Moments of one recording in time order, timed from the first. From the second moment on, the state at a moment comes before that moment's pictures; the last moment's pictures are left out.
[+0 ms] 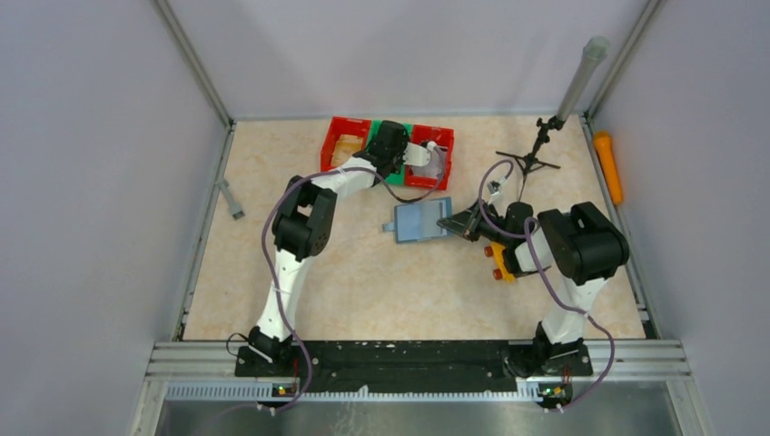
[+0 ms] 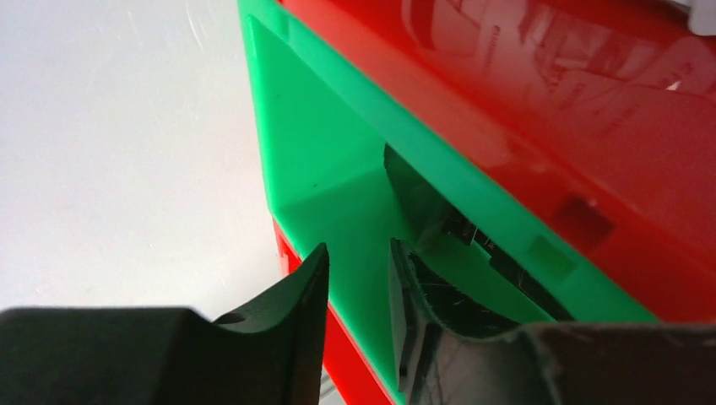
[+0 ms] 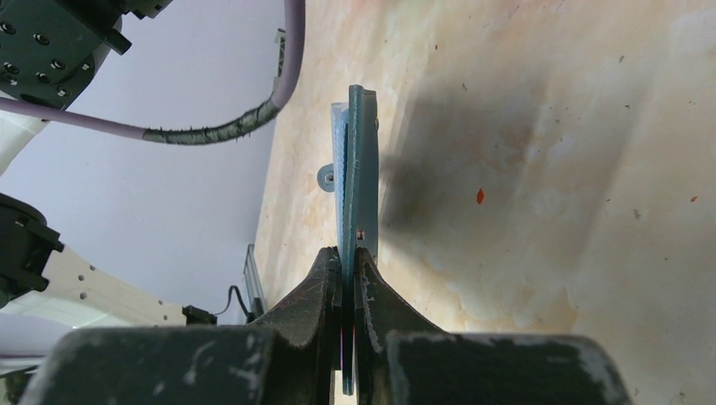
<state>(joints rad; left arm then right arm) -0.51 2.34 1.82 -0.07 -0.27 1.27 0.24 1.85 0.44 1.23 -0.71 1.03</state>
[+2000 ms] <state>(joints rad) -0.52 1.43 0.68 0.33 0.24 -0.44 0.26 1.88 0.45 1.48 -0.86 1.17</state>
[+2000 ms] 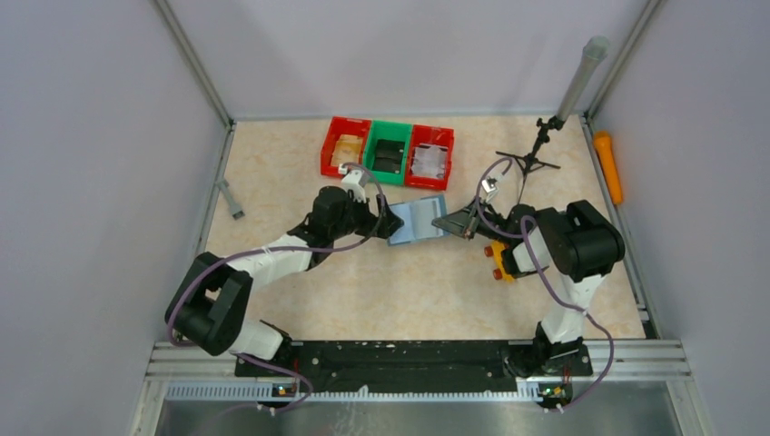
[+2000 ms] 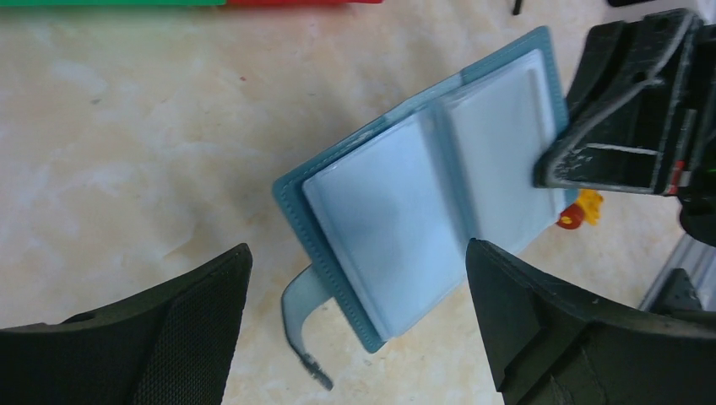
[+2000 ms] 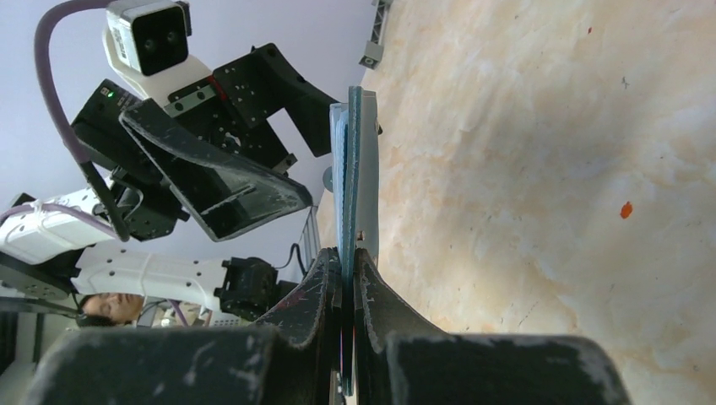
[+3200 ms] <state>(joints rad) -0.45 1.53 0.64 0.57 0.53 -0.60 0.34 1.81 0.48 1.27 -0.82 0.98</state>
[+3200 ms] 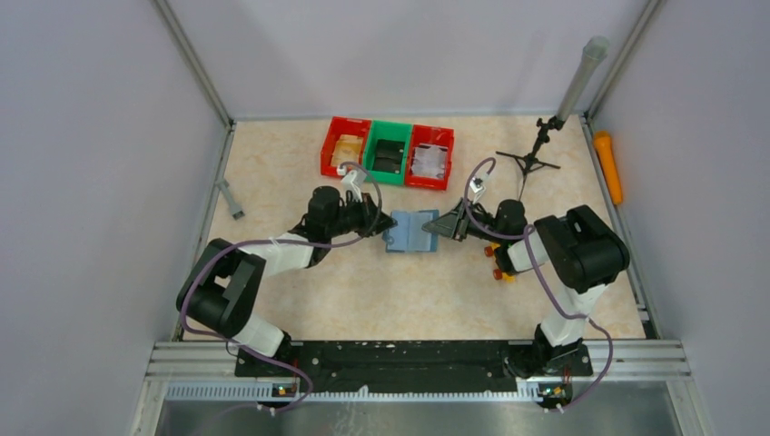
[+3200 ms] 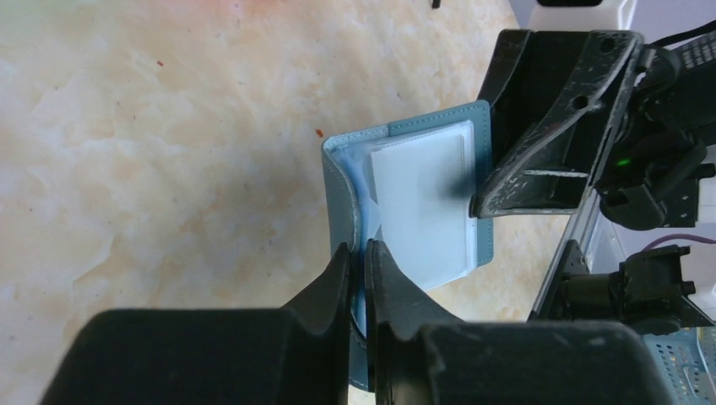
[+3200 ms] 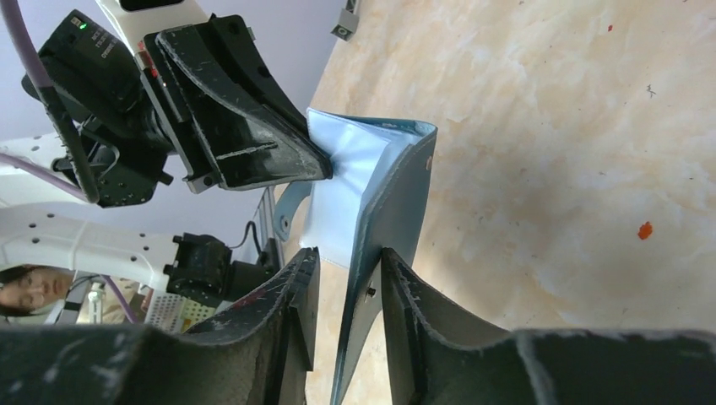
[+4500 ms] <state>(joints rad) -0.45 1.54 0.67 0.41 0.43 -0.58 0.36 1.80 0.57 0.93 -0.78 0.82</state>
